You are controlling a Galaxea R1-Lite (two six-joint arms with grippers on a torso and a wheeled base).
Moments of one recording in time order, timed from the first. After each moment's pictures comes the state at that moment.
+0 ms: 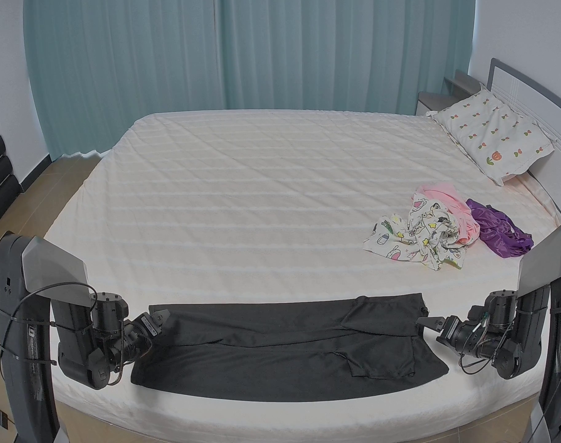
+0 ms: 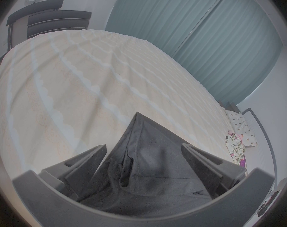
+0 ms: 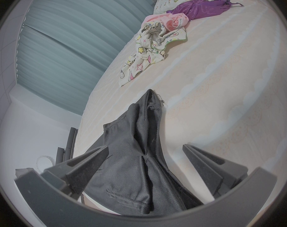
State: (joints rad) left arm -0.06 2.43 -0.38 -1.45 0.02 -0.70; right arm -0.02 2.43 -0.26 -1.55 0.38 0.67
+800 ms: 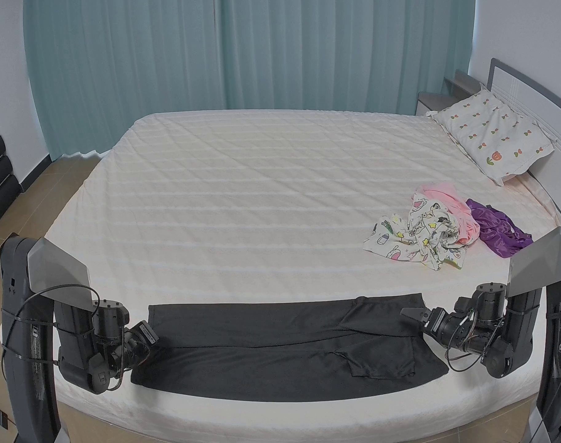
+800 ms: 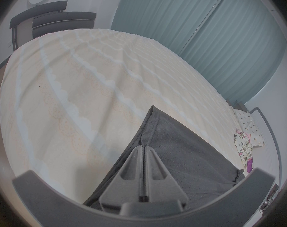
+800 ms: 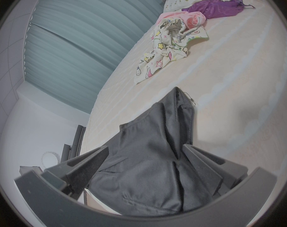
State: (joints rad) left arm -0.05 2.45 -0.35 -1.46 0.07 -0.69; right arm 0.09 2.40 -0.32 -1.55 0.35 0.73
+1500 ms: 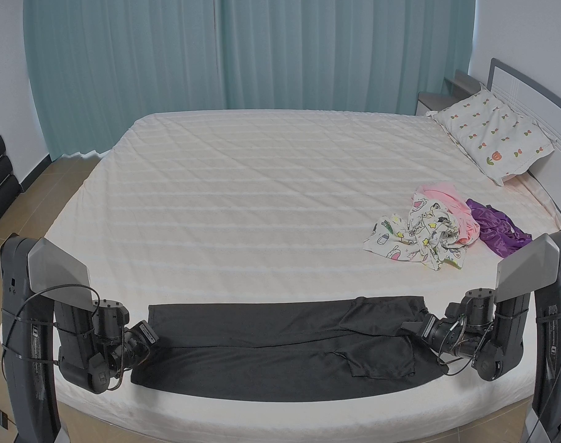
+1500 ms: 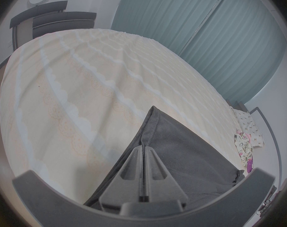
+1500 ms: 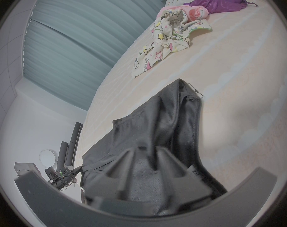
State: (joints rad) left arm -0.05 2.46 -0.35 -1.46 0.07 -0.69; right arm 0.13 2.48 -0.37 -1.55 0.33 0.72
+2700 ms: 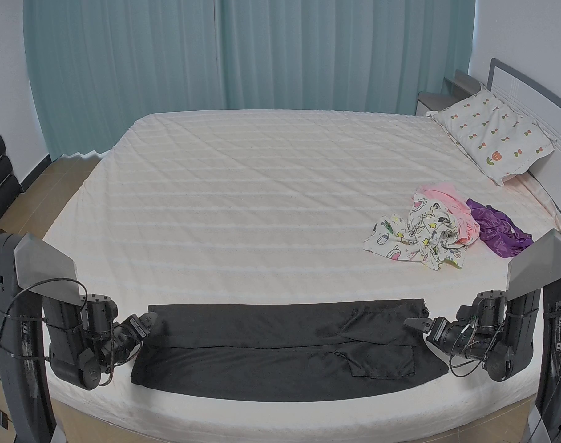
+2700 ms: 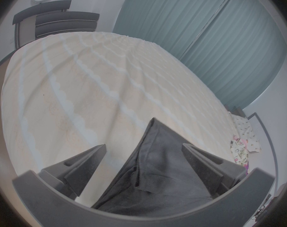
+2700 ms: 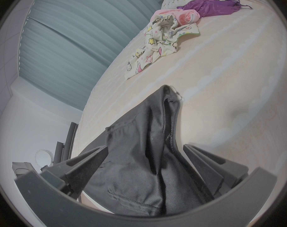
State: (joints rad) left arm 0.00 2.41 -0.33 -1.45 0.04 -0.70; right arm 0.07 2.45 -0.29 -1.55 0.33 0.67
